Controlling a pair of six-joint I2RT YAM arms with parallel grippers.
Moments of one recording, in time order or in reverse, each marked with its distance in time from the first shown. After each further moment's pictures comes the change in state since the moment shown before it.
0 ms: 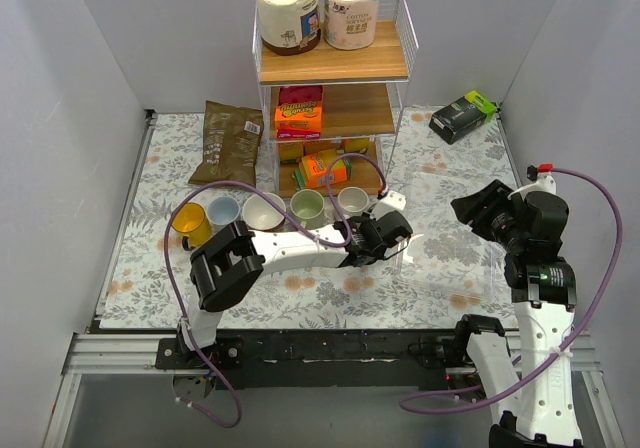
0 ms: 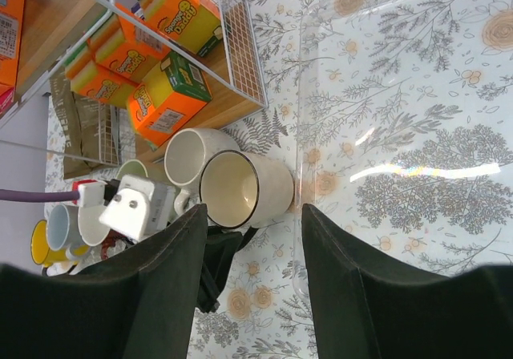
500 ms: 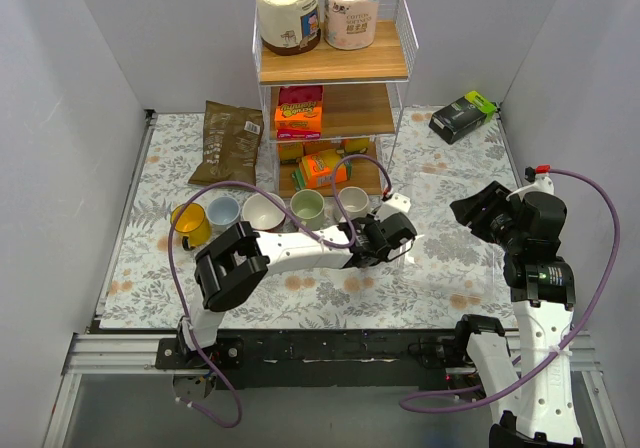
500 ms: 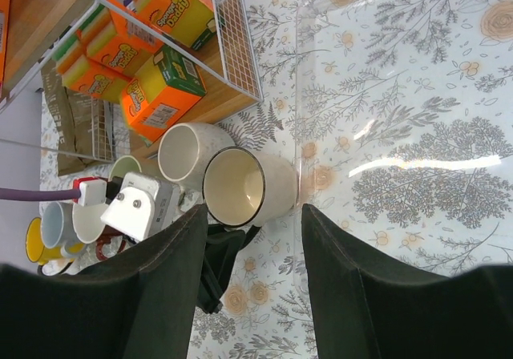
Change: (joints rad) left arm -0.016 0.033 0.016 -0.018 -0.006 0.005; right arm 0.000 0.002 -0.013 -0.007 0.000 -0.002
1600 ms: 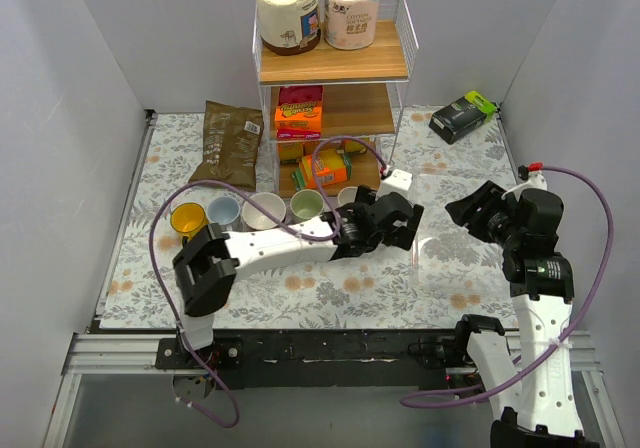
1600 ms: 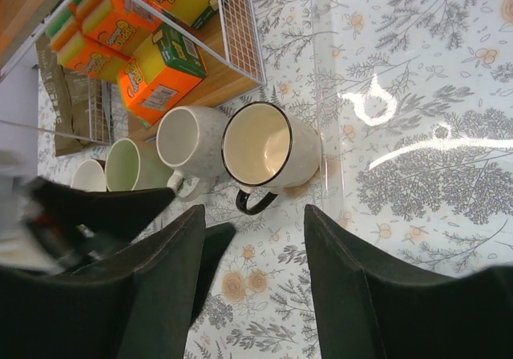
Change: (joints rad) left arm 0.016 -0.060 0.071 0.060 0.032 0.010; right arm 0.000 0.019 -0.003 -0.006 -0.040 -0.020
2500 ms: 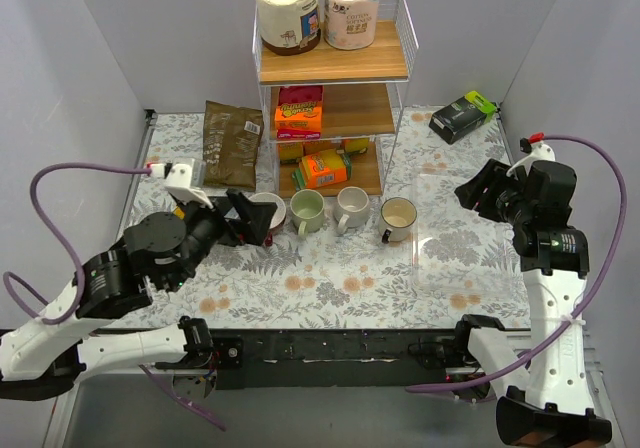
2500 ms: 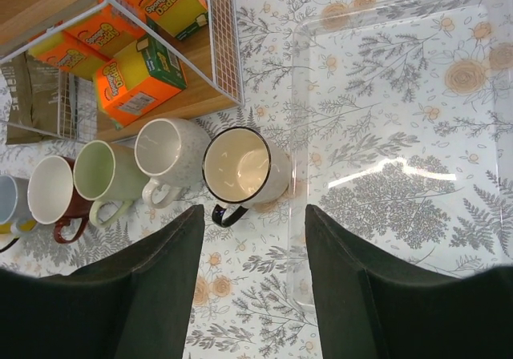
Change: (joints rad) left arm 0.001 -1.150 -0.278 -0.362 -0.188 -0.047; right arm 0.000 0.171 0.235 -0.097 0.027 -0.196
